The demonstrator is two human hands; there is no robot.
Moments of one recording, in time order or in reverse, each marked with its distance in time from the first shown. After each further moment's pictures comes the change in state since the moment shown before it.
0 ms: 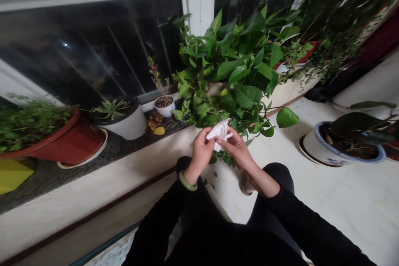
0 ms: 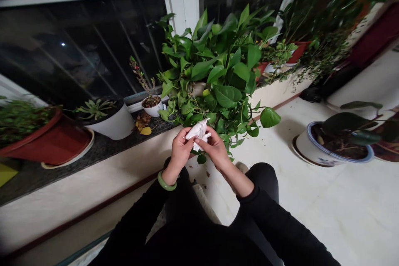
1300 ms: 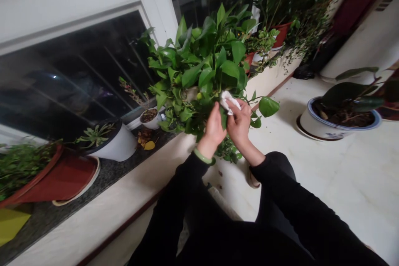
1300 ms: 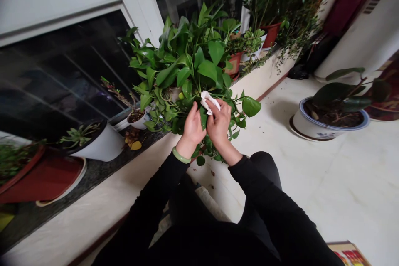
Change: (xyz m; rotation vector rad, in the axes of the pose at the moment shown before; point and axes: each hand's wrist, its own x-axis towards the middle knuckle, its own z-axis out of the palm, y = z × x) left_hand 0.083 0.028 0.114 -0.442 -0.378 -0.235; right_hand 0.076 -0.004 -0.059 -0.850 0.597 -0.736
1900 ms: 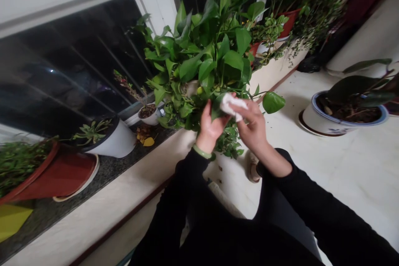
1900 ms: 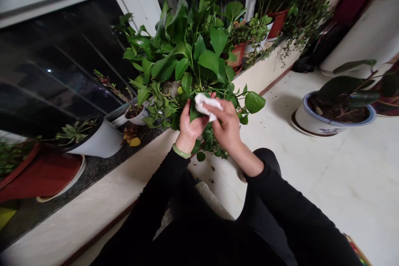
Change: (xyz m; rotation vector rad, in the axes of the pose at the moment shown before) left_hand -0.001 0.010 -0.011 -0.115 -0.101 -0.084; right_hand 0.004 -0.008 -0.046 0.167 -0.248 -0.078
